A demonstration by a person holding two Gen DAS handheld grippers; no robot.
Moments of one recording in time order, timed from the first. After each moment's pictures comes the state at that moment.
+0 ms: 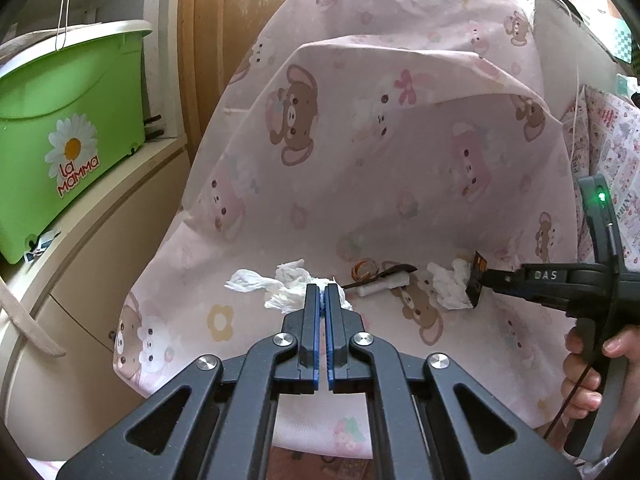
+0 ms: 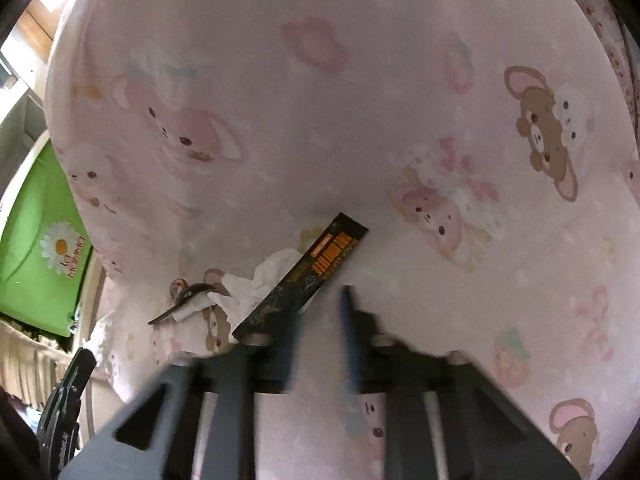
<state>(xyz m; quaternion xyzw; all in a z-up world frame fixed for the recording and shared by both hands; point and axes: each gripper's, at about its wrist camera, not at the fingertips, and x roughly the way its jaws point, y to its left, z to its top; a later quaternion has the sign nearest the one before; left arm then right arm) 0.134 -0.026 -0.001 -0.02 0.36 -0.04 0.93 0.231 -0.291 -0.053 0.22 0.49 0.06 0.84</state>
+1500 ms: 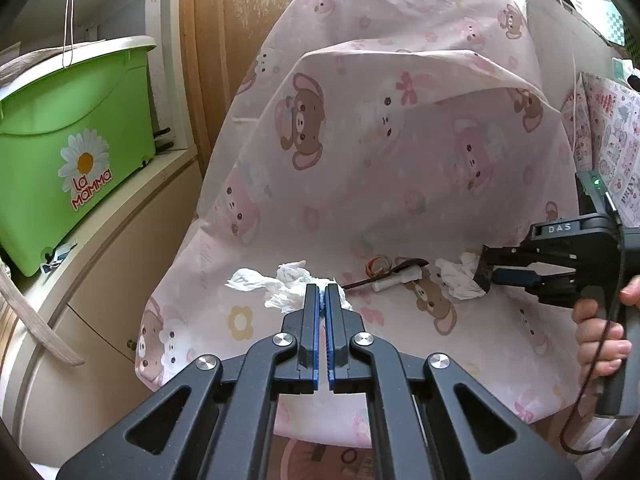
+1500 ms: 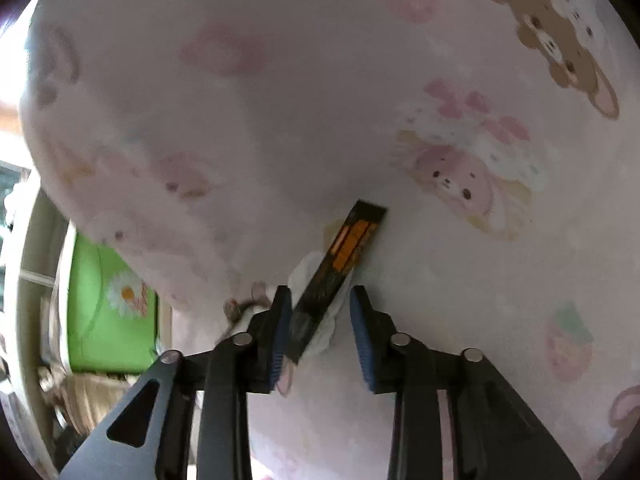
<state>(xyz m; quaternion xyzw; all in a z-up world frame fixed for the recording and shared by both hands) 0.124 -0.024 0.001 0.01 0.35 -0.02 0.94 0.243 -0.327 -0.078 0.40 0.50 0.11 0.76</state>
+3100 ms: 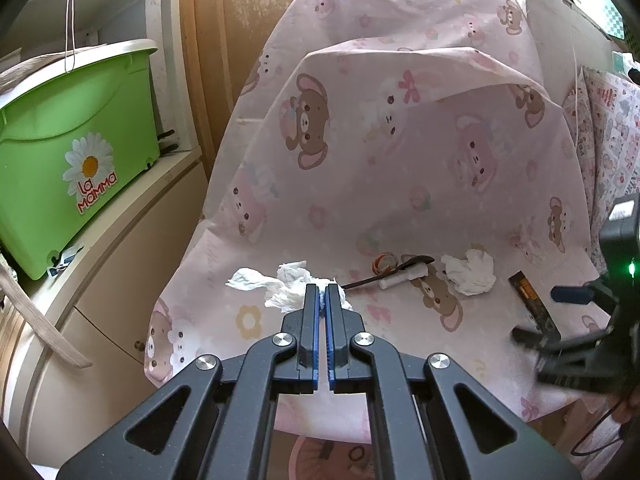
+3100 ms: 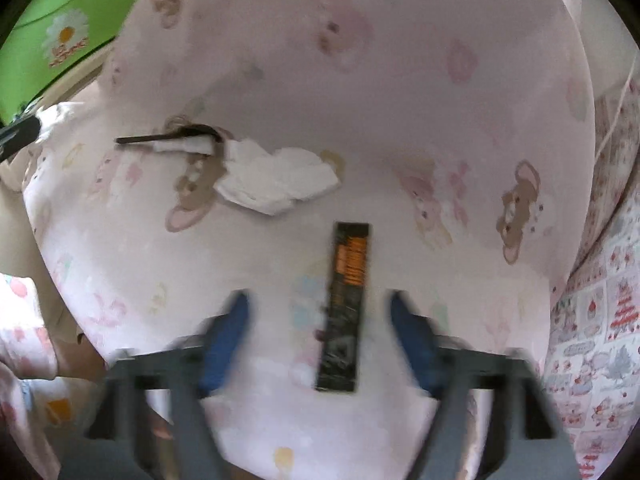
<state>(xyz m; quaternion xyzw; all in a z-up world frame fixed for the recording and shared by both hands) 0.124 -0.023 0.002 0.03 0.35 -0.02 0.94 0.176 -0.226 -0.045 -0.14 0.50 0.07 0.85</state>
